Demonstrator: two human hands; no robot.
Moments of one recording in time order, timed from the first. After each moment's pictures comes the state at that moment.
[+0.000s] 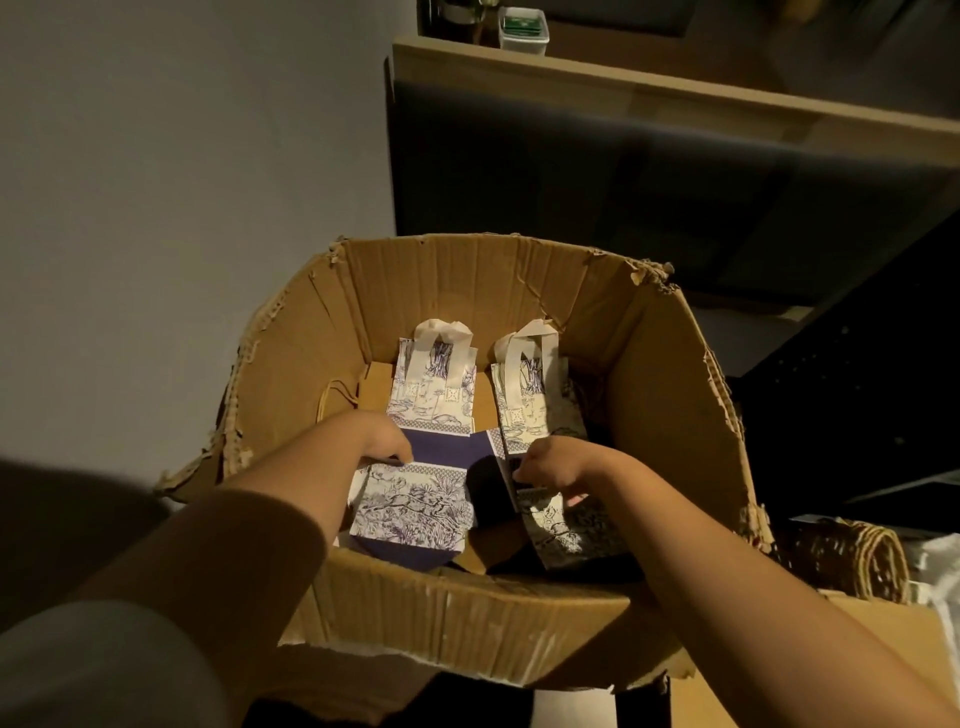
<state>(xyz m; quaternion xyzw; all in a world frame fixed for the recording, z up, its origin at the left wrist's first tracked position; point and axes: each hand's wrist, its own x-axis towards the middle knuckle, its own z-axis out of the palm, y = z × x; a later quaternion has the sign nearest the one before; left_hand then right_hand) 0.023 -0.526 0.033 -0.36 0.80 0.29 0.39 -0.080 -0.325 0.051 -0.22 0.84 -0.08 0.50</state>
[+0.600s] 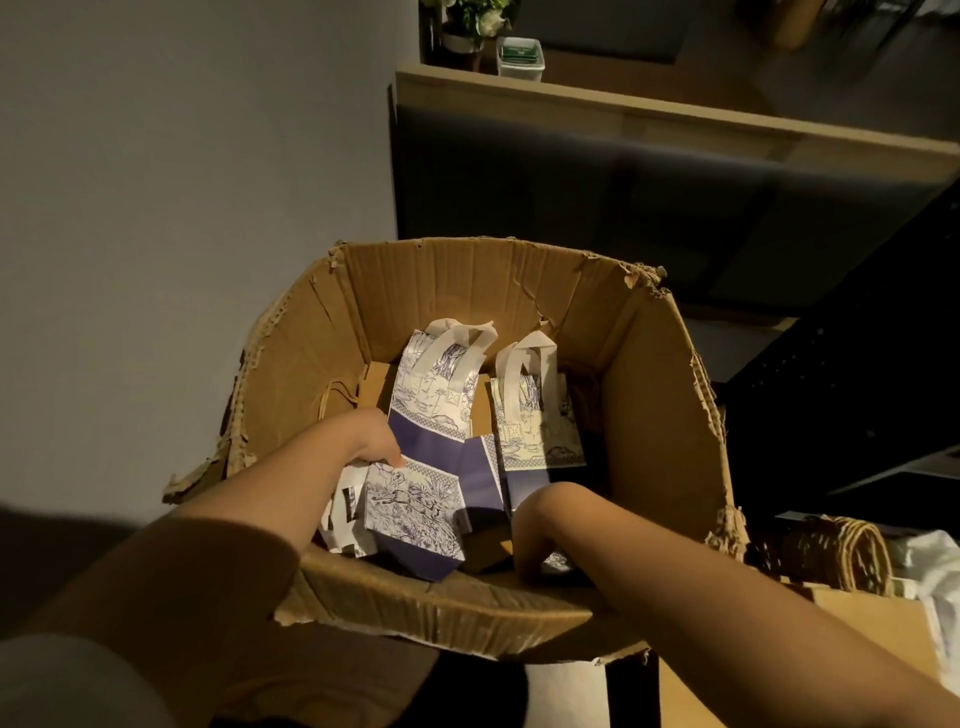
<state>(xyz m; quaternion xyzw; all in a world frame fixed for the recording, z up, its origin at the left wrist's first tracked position) 0.043 -0.529 0.038 -0.36 0.82 0.30 0.33 -0.024 -0.325 0.059 -0.38 0.70 0.29 0.53</state>
